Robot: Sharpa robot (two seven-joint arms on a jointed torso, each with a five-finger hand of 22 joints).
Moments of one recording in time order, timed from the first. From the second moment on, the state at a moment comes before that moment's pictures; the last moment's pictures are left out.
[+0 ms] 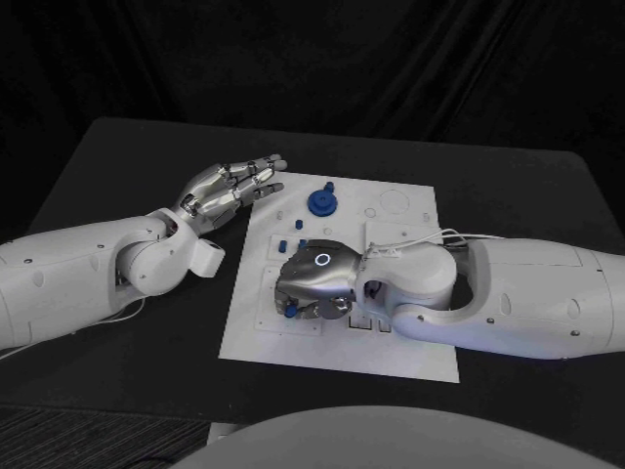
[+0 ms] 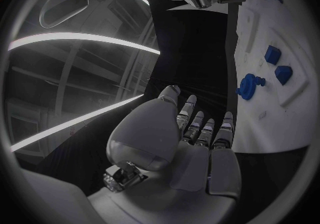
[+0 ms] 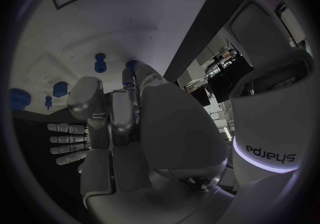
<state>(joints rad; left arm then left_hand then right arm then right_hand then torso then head) 1.23 -0.84 -0.22 1.41 -0.12 0.07 0.61 1.46 0.21 -0.12 0.18 0.57 0.58 0.15 0.09 0.06 0.09 0.13 0.24 0.04 0.04 0.14 0.05 0.02 0.15 0.10 0.29 0.04 0.23 1.25 -0.62 -0.24 1.77 -1.88 -0.15 -0.05 1.62 -0.08 0.19 0.22 0.25 1.16 0.09 0.10 0.12 1.28 0.05 0.06 0.06 1.47 -0.03 1.18 1.20 0.09 1.45 0.07 0.96 1.31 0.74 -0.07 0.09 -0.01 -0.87</state>
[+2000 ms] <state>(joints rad) 1.22 -0.87 -0.22 1.42 -0.12 0.07 0.59 1.46 0.21 -0.12 0.18 0.57 0.58 0.15 0.09 0.06 0.09 0.14 0.25 0.04 0.04 0.14 0.05 0.02 0.15 0.11 0.29 0.05 0.24 1.48 -1.06 -0.25 1.92 -1.33 -0.12 -0.27 1.25 -0.02 0.06 0.29 0.22 1.08 0.07 0.17 0.14 1.39 -0.01 1.31 1.20 1.47 -0.07 1.40 1.29 0.13 1.41 0.04 0.86 1.31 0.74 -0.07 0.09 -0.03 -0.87</state>
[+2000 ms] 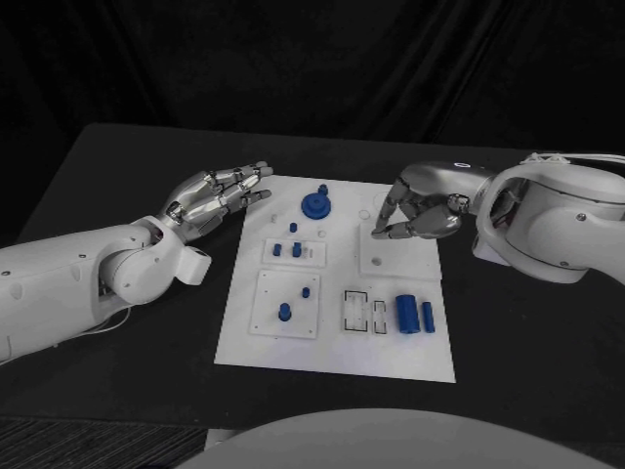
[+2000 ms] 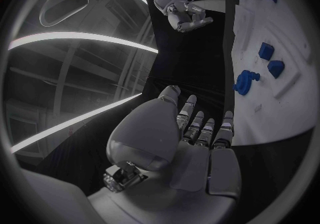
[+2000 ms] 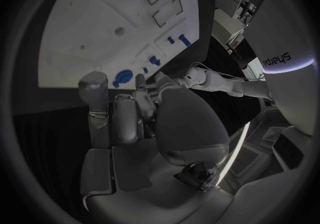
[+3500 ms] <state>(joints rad) 1.22 -0.89 -0.22 1.45 -0.18 0.01 0.67 1.40 0.20 -0.23 0.29 0.44 0.26 0.02 0.04 0.03 0.02 0.10 0.22 0.03 0.00 0.10 0.02 0.00 0.17 0.07 0.28 0.04 0.16 1.35 -1.10 -0.25 1.99 -1.33 0.08 -0.65 0.93 -0.02 -0.01 0.29 0.11 1.07 0.02 0.45 0.63 1.46 -0.04 1.57 1.31 1.47 -0.11 1.54 1.31 0.02 1.47 0.00 1.50 1.31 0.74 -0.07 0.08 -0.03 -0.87</state>
